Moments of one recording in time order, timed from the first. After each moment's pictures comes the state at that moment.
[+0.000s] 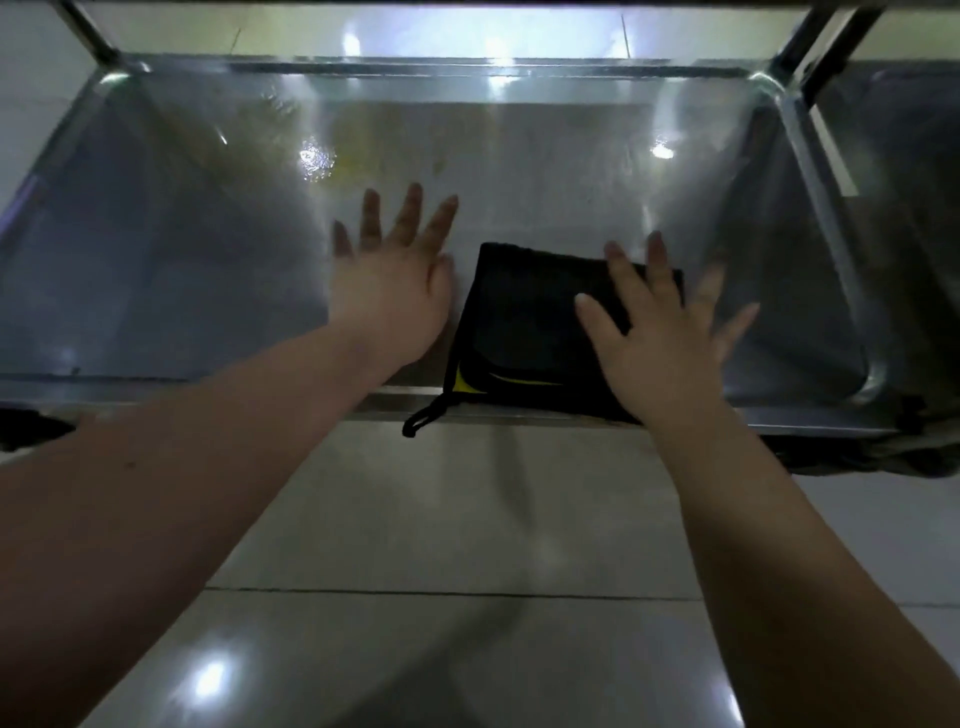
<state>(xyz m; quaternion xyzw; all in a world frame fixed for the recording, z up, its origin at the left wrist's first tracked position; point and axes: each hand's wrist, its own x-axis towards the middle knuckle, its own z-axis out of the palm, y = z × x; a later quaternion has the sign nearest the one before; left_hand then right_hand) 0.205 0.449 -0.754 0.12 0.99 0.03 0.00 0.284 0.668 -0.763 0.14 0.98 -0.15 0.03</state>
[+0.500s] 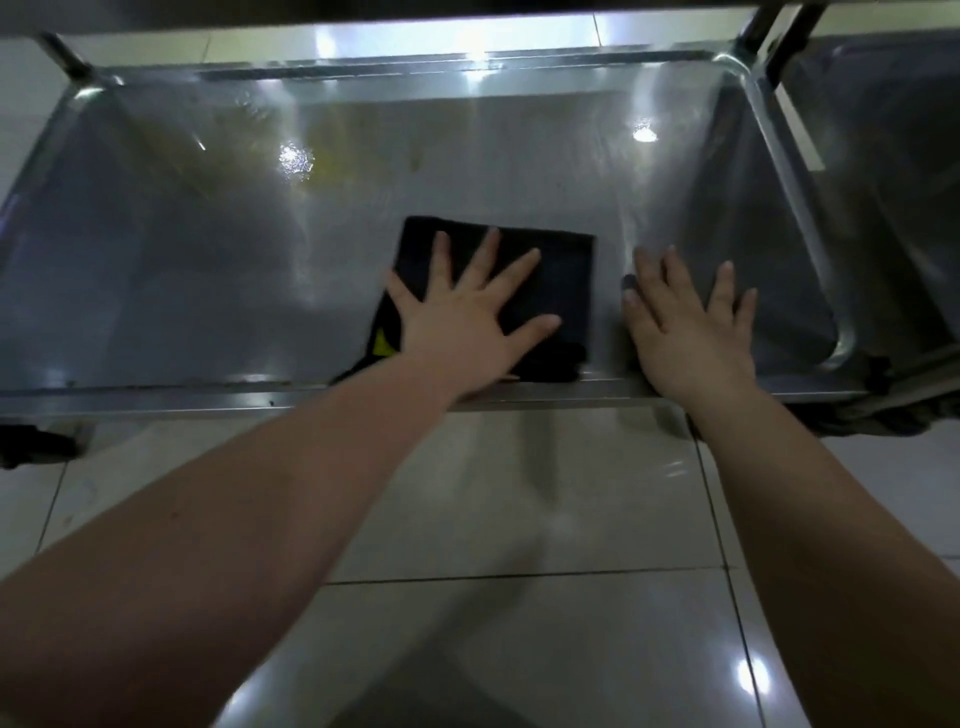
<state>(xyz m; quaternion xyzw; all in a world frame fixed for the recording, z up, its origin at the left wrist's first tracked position) 0.236 0.504 -0.777 0.18 0.98 0.04 0.11 0.296 0.715 -0.781 0.17 0.98 -0.10 0.10</state>
